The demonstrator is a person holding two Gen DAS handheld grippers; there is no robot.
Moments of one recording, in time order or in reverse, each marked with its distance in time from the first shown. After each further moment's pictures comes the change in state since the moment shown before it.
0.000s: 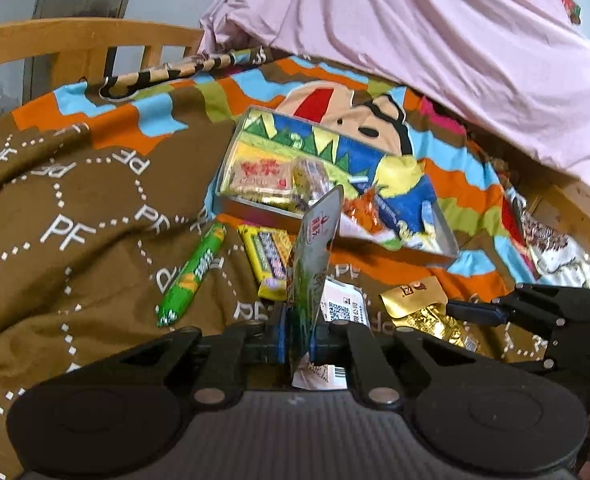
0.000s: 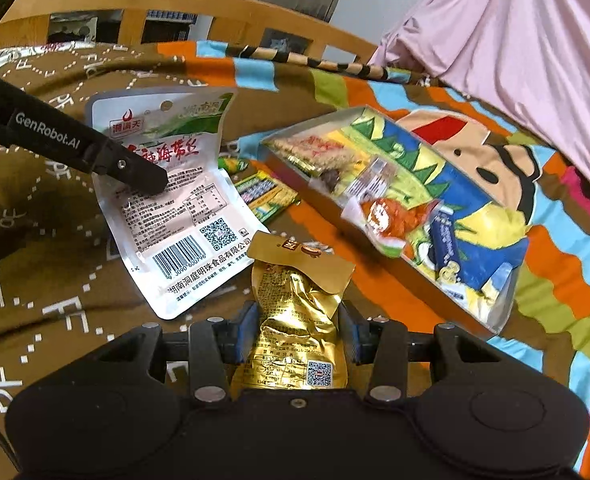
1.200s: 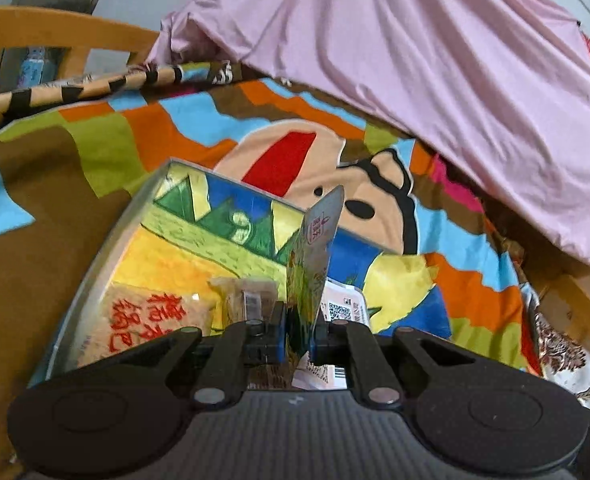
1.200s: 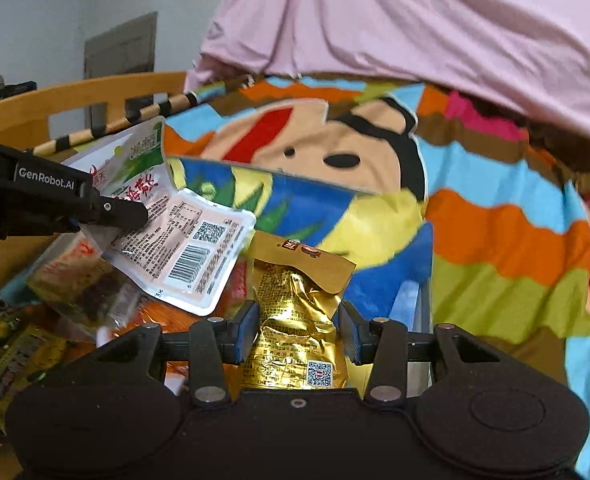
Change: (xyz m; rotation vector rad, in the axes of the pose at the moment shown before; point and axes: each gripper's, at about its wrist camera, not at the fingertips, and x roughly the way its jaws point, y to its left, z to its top) left arm 0.195 -0.024 0.126 -0.091 -0.075 -0.104; right arm 0.121 -0.162 0.028 0.459 -0.069 -0.214
